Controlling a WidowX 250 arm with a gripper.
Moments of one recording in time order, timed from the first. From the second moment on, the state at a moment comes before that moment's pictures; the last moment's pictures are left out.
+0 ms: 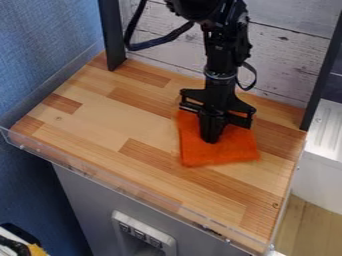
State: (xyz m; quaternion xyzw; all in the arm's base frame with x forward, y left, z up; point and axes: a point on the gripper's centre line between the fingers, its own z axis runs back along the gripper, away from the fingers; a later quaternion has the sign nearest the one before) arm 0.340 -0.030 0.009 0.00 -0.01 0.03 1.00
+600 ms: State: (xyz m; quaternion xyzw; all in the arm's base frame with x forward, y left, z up) arm 0.346 -0.039 0.012 0.00 0.01 0.01 1.00
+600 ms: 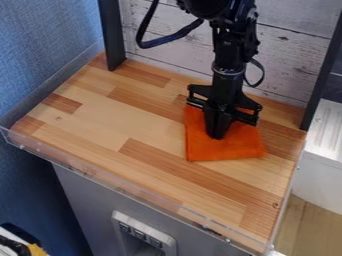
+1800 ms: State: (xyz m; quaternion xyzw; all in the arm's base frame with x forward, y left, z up) arm 0.325 -0.042 0.119 0.00 -0.01 -0.01 1.00
